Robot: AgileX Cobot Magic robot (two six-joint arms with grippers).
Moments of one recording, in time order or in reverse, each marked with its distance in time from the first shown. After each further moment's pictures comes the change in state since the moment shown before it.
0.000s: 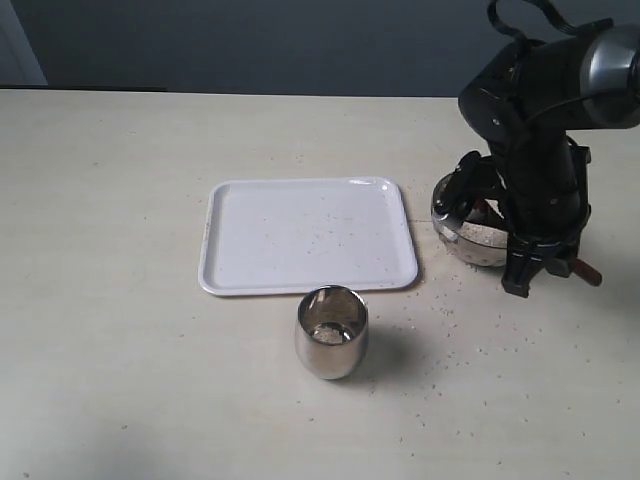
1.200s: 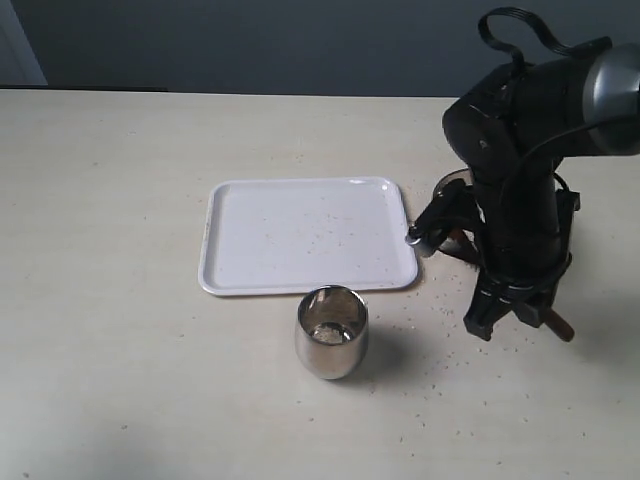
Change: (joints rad) left arm 0.000 0.000 0.000 0.000 0.000 0.000; right arm 0.105 -0.075 0.094 0.177 0.004 0.116
